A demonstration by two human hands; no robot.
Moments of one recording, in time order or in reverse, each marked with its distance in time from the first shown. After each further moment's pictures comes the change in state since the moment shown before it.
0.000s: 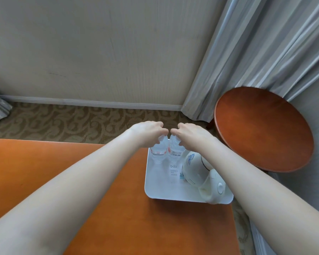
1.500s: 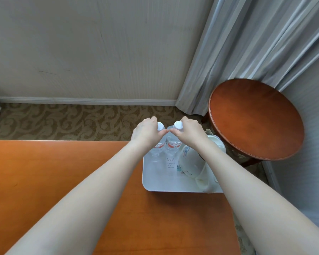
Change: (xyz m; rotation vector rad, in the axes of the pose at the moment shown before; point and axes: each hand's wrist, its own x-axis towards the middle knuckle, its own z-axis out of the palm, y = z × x) left_hand 0.002 0.035 0.024 -0.498 0.237 -0.458; right_hand -0.011 -0.006 0.027 0.620 0.176 0.472
